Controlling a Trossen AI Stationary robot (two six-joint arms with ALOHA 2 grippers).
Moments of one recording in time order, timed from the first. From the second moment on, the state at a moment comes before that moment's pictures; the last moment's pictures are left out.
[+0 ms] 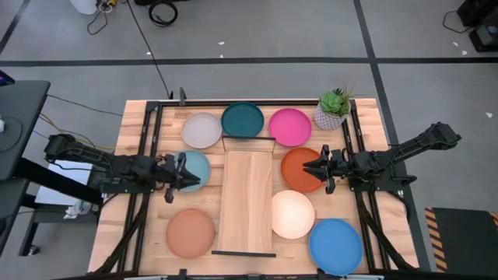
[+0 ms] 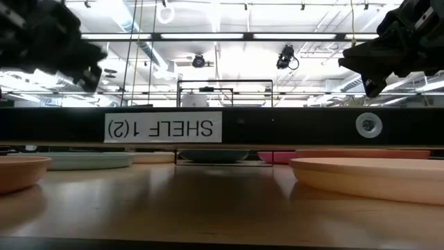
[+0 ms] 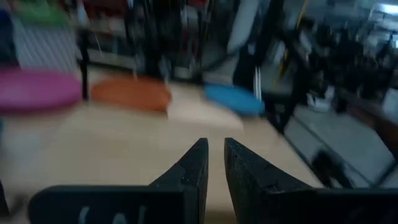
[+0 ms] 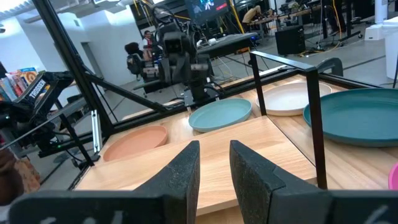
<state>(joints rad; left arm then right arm) -0.24 0.44 0.01 0.43 -0.11 -0.23 0.30 0.50 0.01 0.50 0.36 0.29</state>
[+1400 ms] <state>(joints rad) -0.24 0.44 0.01 0.66 -0.37 -0.03 0.12 1.06 0.58 -0.39 0.39 0.46</state>
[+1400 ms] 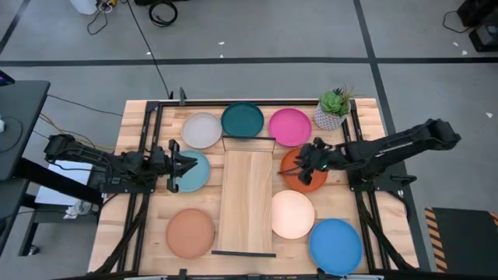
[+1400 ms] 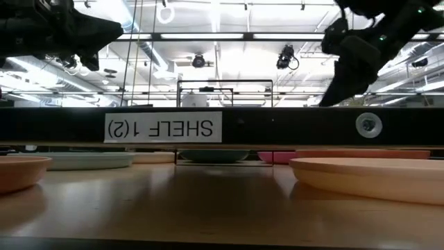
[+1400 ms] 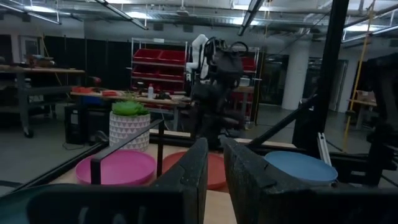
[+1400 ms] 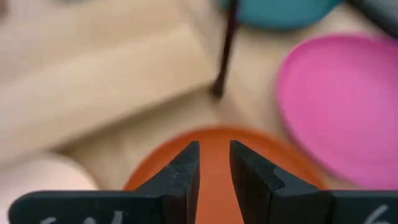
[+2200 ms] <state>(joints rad) -0.24 0.44 0.01 0.66 -0.37 -0.03 0.38 1.58 0.93 -1.00 0.12 0.46</state>
